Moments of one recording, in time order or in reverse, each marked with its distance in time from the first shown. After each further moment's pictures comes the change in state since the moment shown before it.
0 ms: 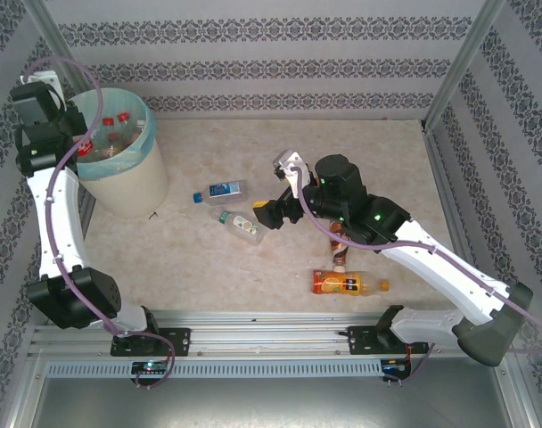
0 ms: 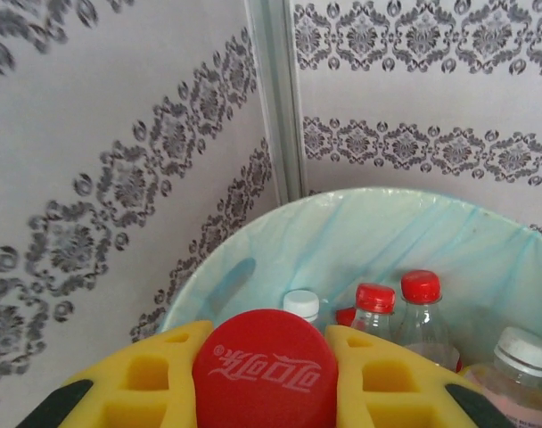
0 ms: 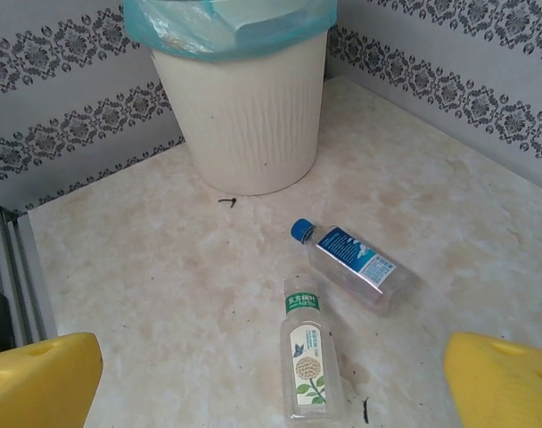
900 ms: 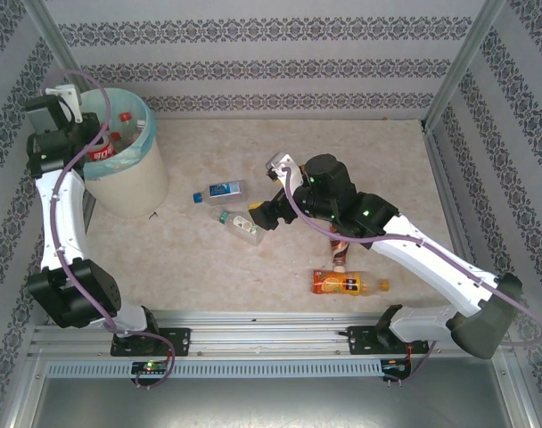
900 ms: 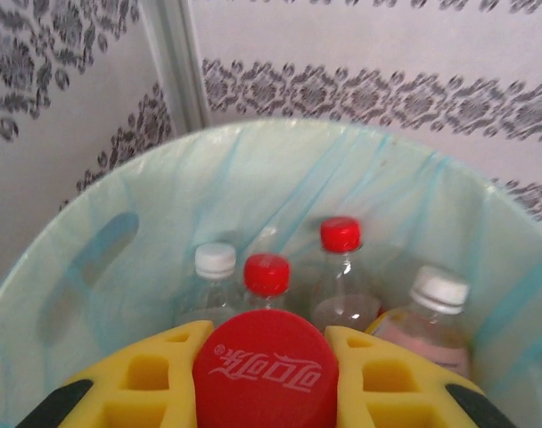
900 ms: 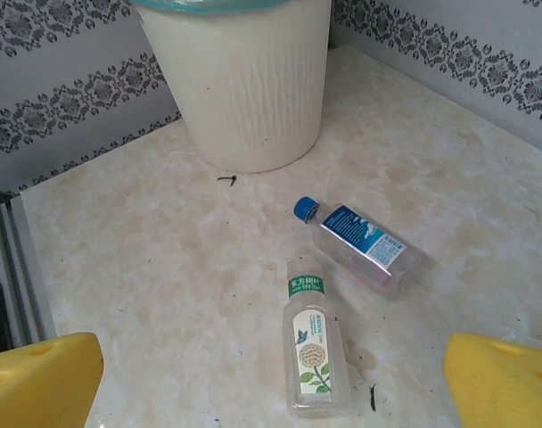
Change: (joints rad) left arm 0.005 0.011 -0.080 0.034 0.218 -0.050; right arm 0.000 0.057 0.000 -0.002 -0.005 0.004
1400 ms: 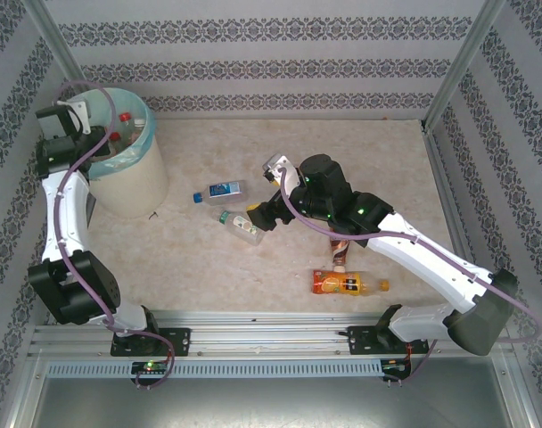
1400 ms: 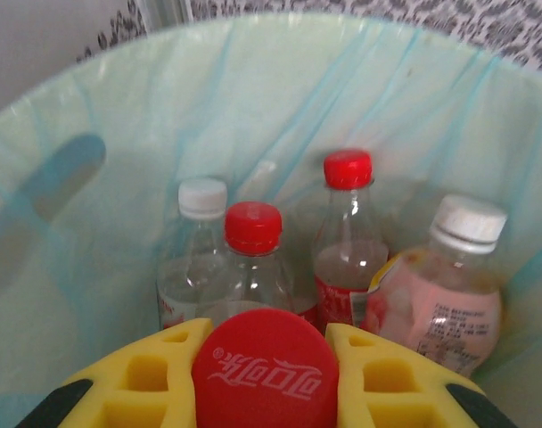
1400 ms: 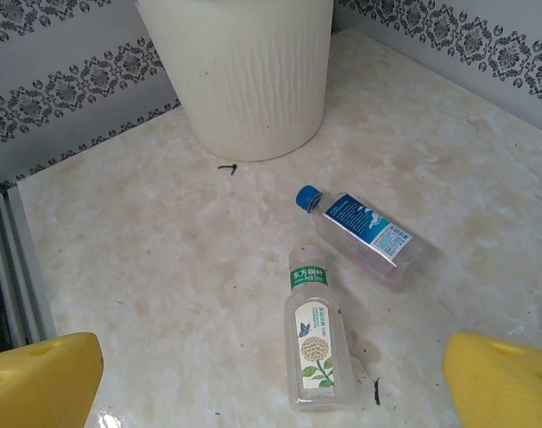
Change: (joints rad) left arm -0.002 0.022 -0.127 0.010 -0.014 0.021; right arm 0.000 0.023 0.000 -0.003 -0.006 0.000
